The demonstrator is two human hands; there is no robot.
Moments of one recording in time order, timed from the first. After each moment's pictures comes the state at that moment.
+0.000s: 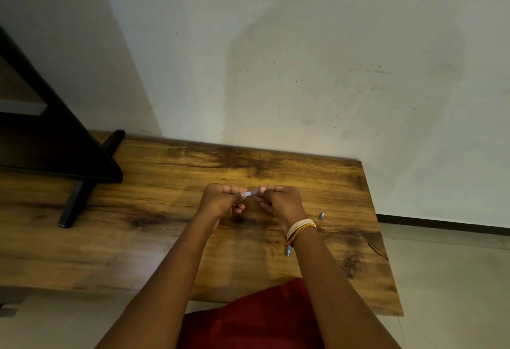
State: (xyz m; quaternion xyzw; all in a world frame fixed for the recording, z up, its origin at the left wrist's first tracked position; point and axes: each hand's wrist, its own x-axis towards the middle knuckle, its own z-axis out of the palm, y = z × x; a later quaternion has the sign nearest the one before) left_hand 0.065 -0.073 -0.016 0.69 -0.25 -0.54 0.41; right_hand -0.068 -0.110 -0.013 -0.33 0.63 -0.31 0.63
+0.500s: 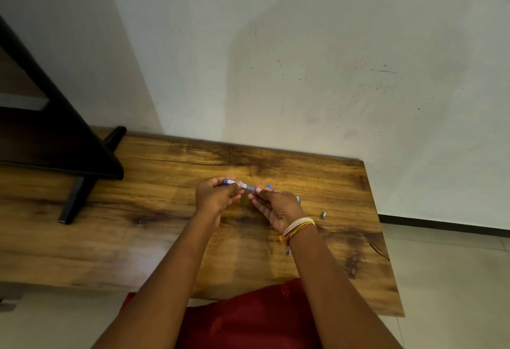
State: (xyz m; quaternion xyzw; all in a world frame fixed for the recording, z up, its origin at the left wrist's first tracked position) left_hand 0.068 -0.073 -0.015 0.64 -0.15 -0.52 0.54; right_hand -0.061 -0.106 -0.014 -0.17 0.53 -0.35 0.76
